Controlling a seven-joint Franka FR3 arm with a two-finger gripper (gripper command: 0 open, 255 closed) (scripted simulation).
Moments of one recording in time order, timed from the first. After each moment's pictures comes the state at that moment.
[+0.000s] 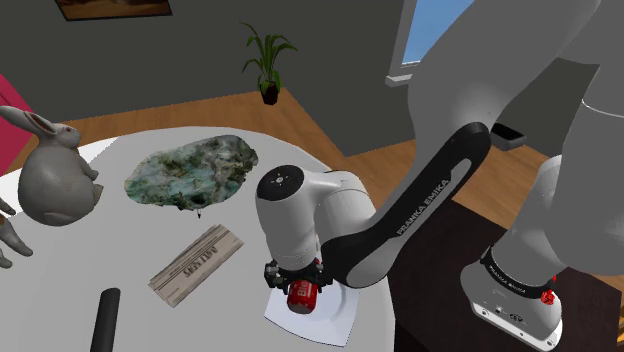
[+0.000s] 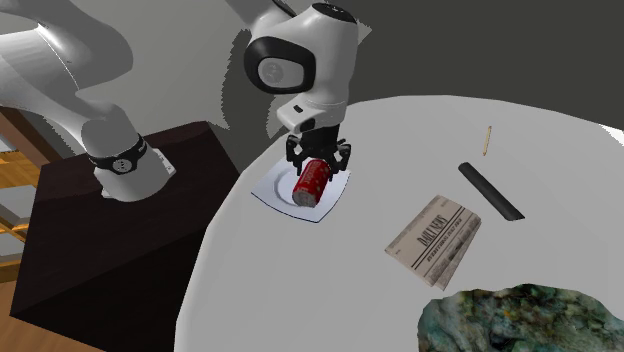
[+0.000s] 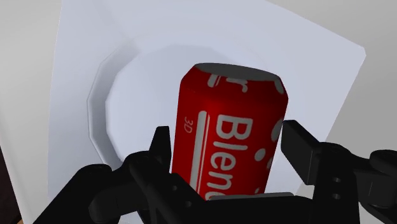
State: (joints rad) arm 0.32 0.24 0.56 -2.32 -0.18 2.44 1.75
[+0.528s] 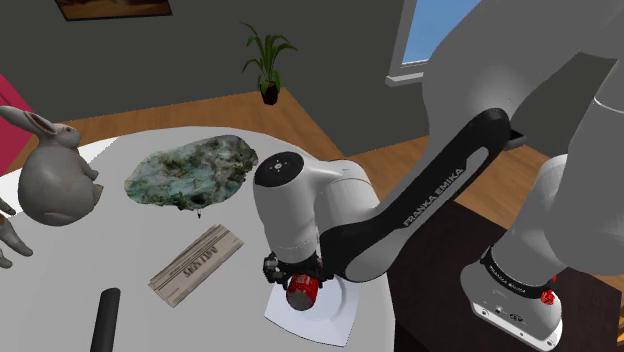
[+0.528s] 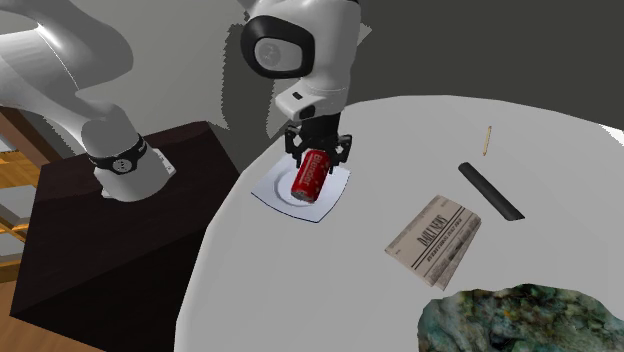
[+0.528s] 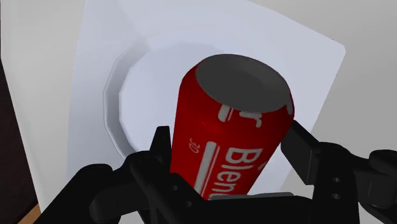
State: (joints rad) arm 0.30 0.18 0.58 -2.31 -0.12 2.38 1.71
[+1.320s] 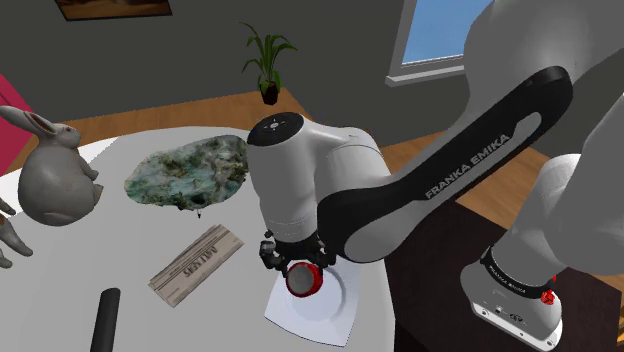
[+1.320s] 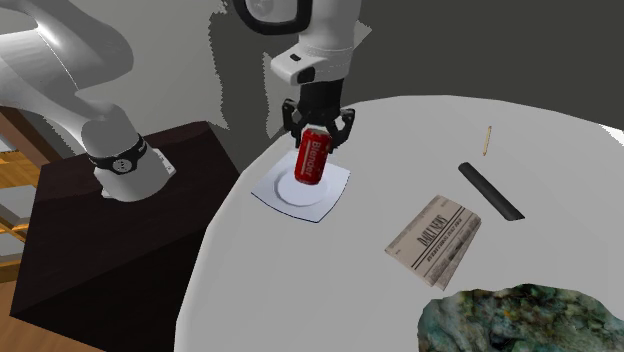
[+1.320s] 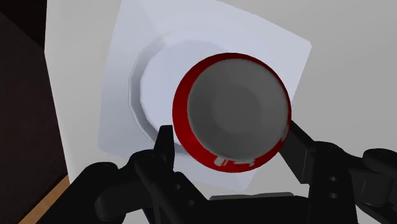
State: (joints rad) arm 0.28 0.05 0.60 -2.28 -0.01 2.23 1.63
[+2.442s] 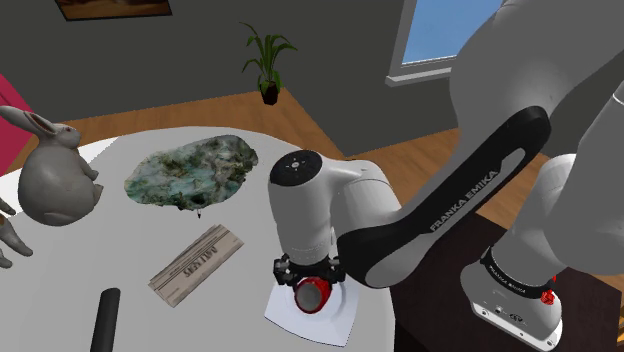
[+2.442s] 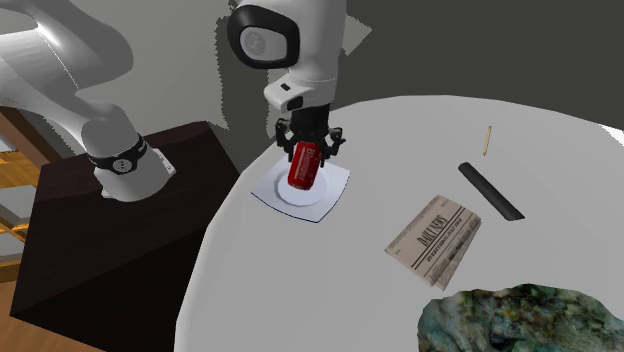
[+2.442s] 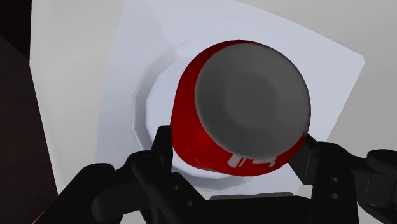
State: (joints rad) arm 0.29 0.09 0.61 -2.39 -0.06 2.39 1.68
